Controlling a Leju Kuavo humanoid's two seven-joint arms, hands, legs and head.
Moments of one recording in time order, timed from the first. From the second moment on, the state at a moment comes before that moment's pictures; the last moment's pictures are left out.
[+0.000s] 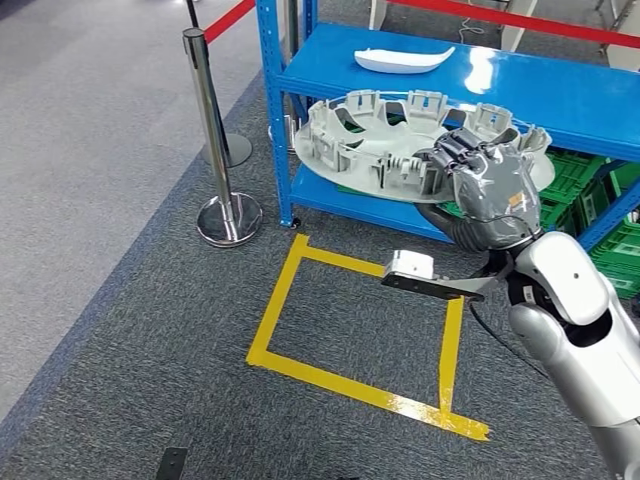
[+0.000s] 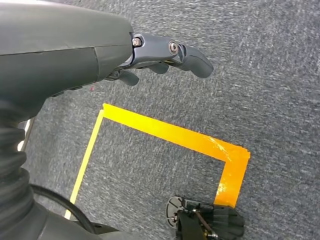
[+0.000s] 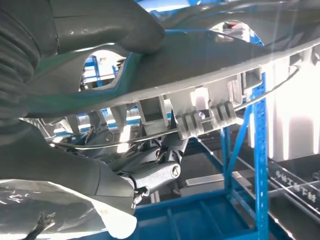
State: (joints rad) left arm -0.10 -0.18 0.31 -0.21 -0.47 0.55 -0.29; right arm -0.57 -0.40 0.57 -1.72 1.03 -0.18 -0.10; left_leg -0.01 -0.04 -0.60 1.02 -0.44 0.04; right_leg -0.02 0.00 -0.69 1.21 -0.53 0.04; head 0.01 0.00
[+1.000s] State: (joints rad) left arm -0.10 -0.17 0.32 -0.21 -0.51 0.56 -0.29; right arm -0.63 -0.40 0.63 -1.70 1.03 -0.17 -0.06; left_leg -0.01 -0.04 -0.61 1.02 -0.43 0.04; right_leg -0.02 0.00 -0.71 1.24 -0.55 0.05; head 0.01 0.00
